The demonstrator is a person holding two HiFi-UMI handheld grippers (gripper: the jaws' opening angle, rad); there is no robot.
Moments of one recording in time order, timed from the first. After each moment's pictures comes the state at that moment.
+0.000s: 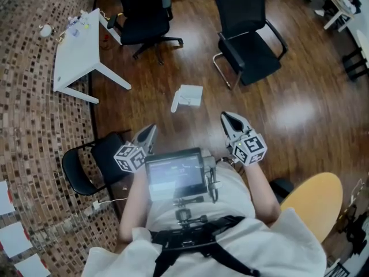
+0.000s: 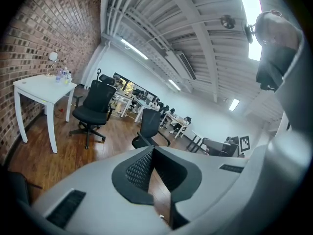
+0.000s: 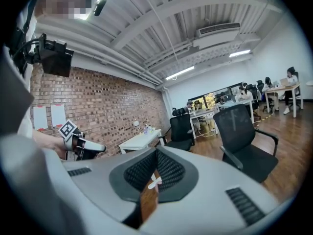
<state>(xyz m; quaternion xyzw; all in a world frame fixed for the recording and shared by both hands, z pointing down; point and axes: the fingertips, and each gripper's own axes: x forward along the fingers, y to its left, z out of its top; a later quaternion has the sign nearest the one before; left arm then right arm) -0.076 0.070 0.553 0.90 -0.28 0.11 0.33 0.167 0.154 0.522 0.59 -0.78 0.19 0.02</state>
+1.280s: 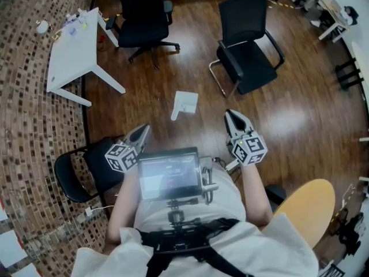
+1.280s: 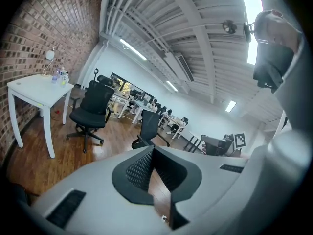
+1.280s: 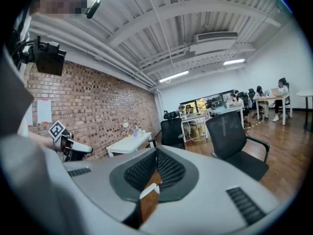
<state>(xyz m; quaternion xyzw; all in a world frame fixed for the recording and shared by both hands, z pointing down) -0.113 0.019 0.557 0.90 -0.25 0.11 0.33 0.171 0.106 0.524 0.65 -0.74 0.18 0.02</state>
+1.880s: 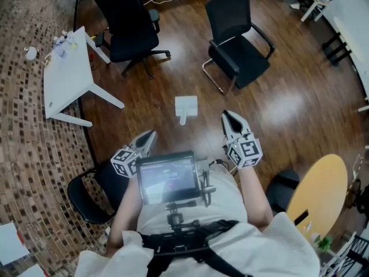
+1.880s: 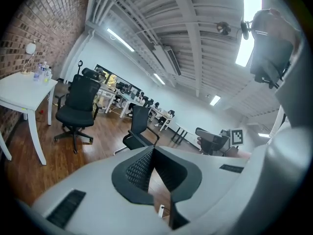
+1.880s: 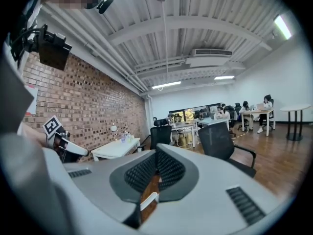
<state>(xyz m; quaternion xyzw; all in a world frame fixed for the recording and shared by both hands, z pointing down) -0.125 -0.009 0.548 0.93 -0.16 0.14 0.32 0.119 0.094 0.499 0.72 -0.68 0.14 0.02</state>
